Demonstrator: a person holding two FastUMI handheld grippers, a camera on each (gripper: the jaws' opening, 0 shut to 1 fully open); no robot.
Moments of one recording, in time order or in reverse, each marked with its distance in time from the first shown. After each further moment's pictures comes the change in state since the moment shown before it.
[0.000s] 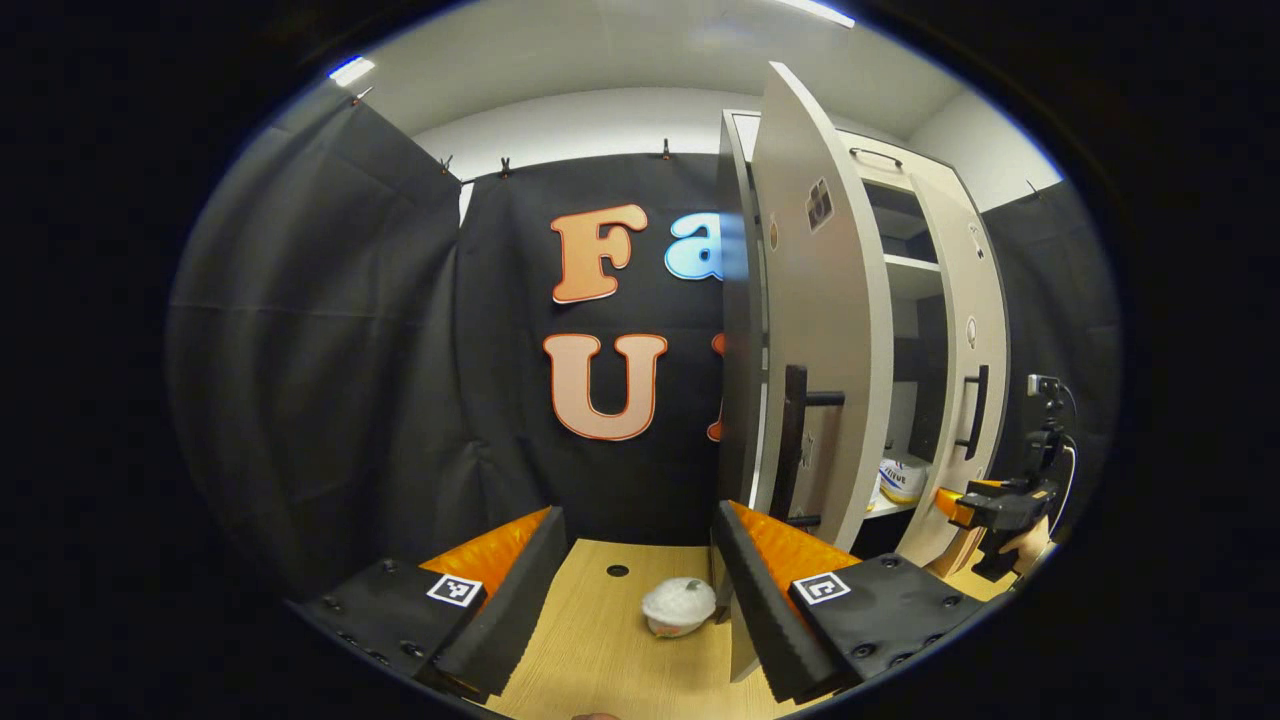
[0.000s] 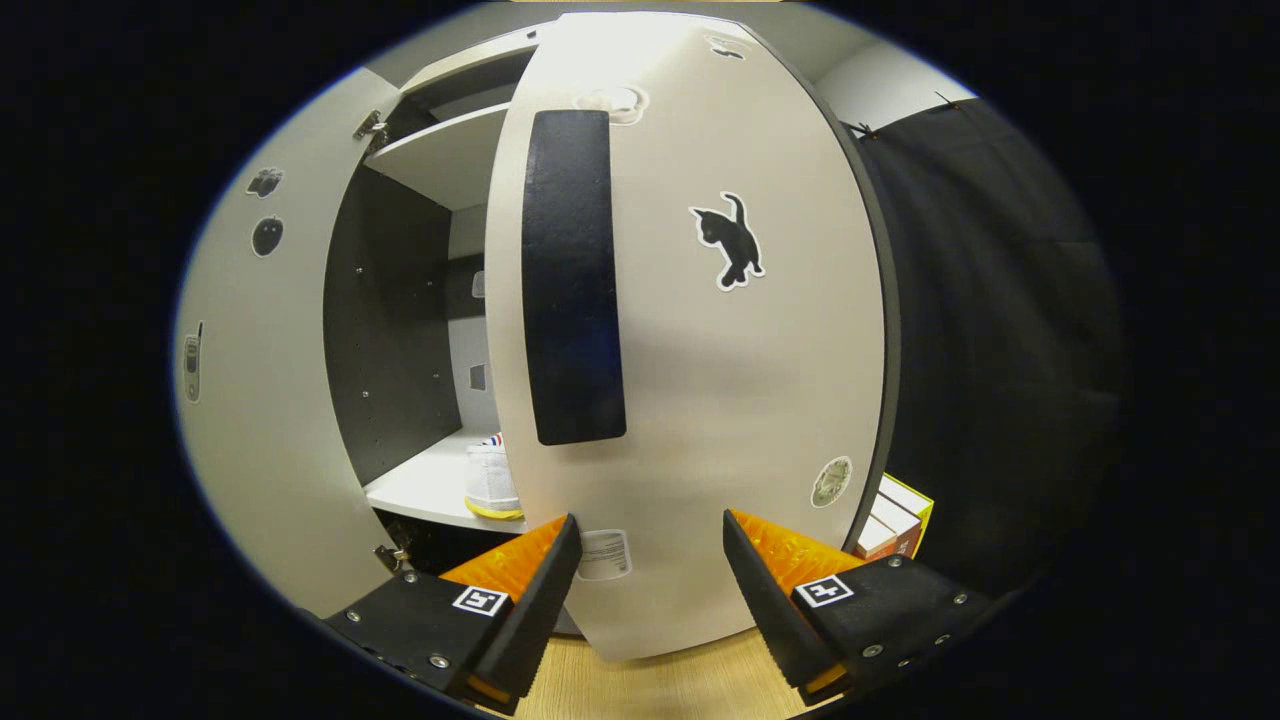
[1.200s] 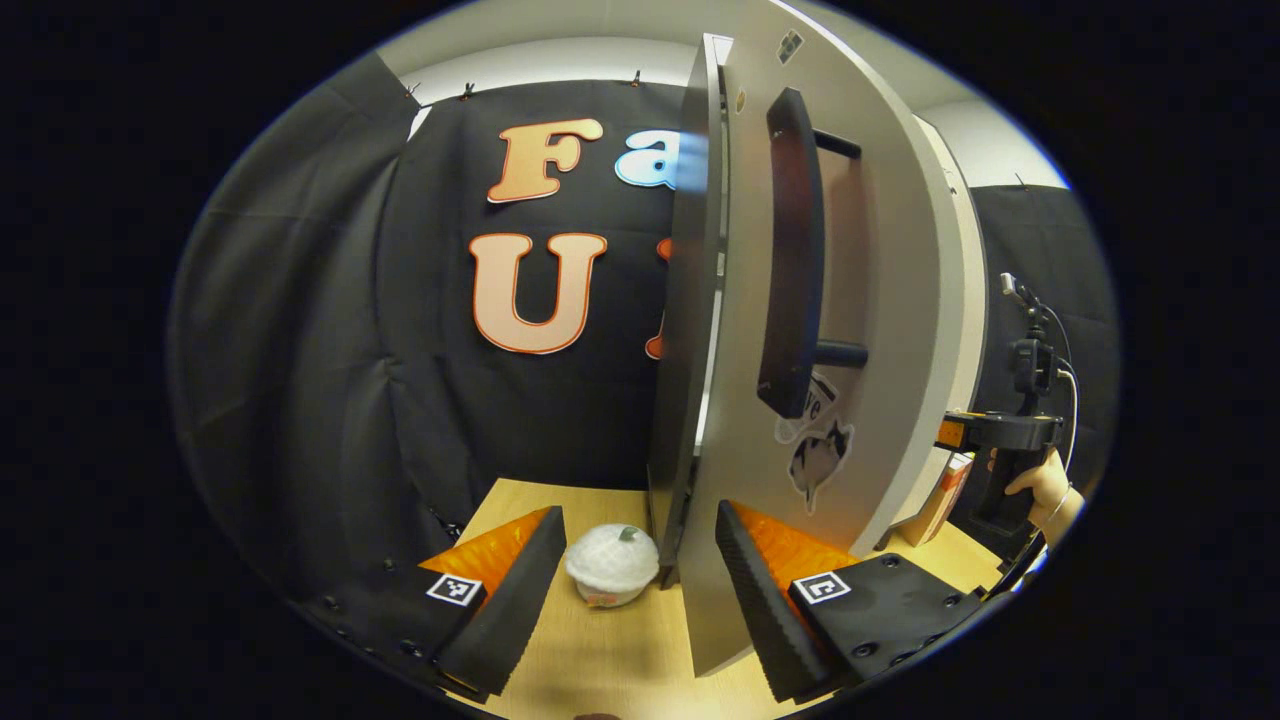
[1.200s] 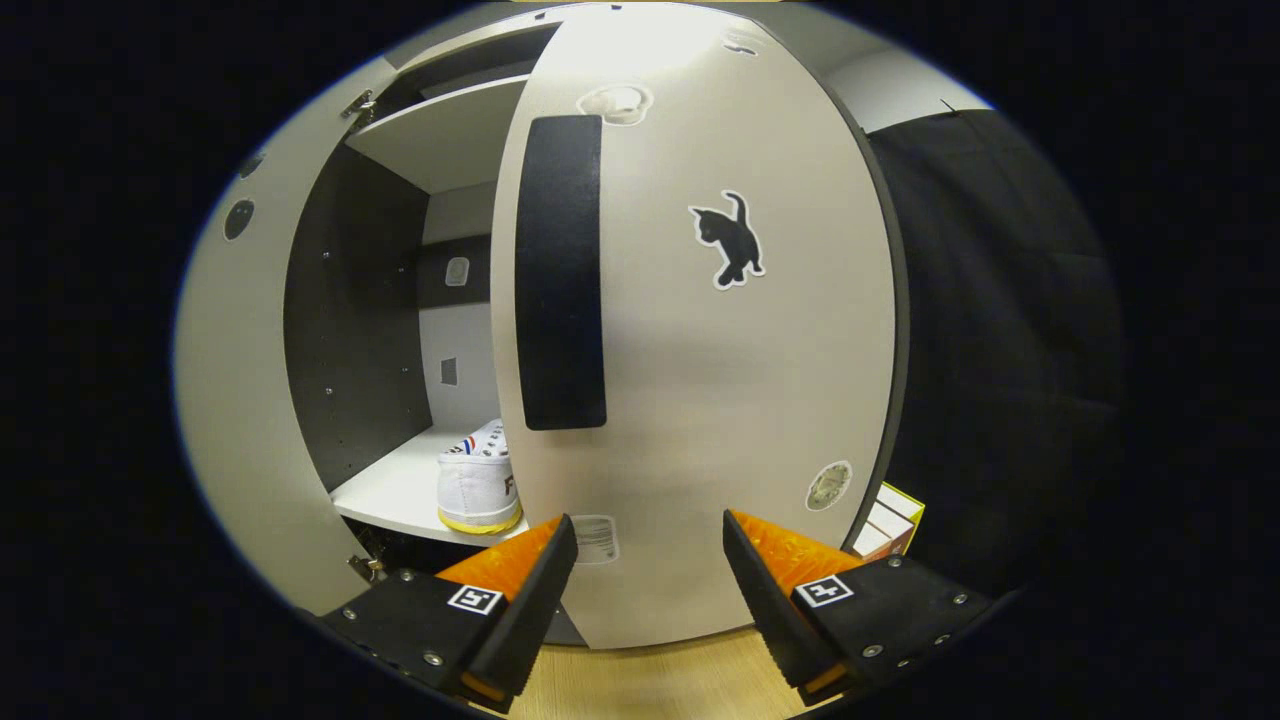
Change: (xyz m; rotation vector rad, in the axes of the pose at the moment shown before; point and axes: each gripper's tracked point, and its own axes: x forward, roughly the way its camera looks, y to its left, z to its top) left arm 0.060 -0.062 -0.124 -0.074 0.150 -0.192; right arm -0.007 -0.009 0.003 -0.007 0.019 -0.078
